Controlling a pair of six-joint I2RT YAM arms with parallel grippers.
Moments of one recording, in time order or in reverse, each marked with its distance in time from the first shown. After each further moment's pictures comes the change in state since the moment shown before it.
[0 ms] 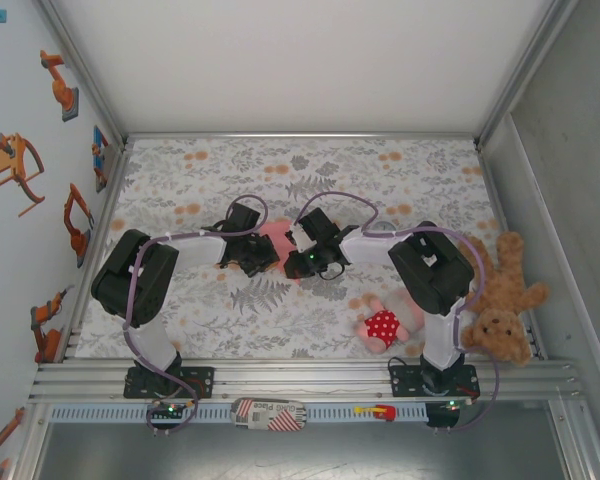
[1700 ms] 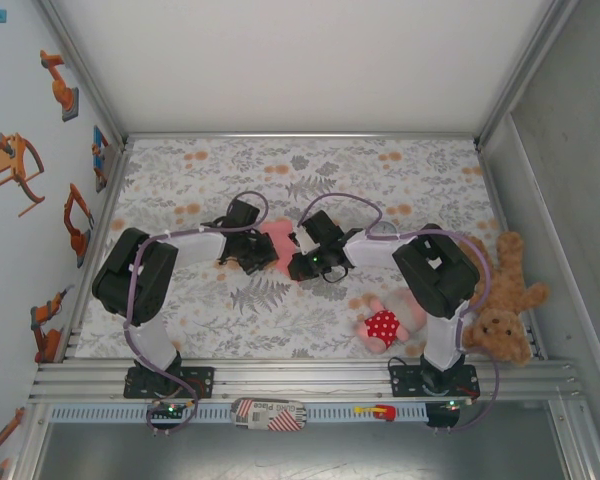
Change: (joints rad) left arm 0.014 0.001 0.046 -0.061 0.011 0.073; right arm -0.002 -0.036 -0.048 0.019 0.047 -0.018
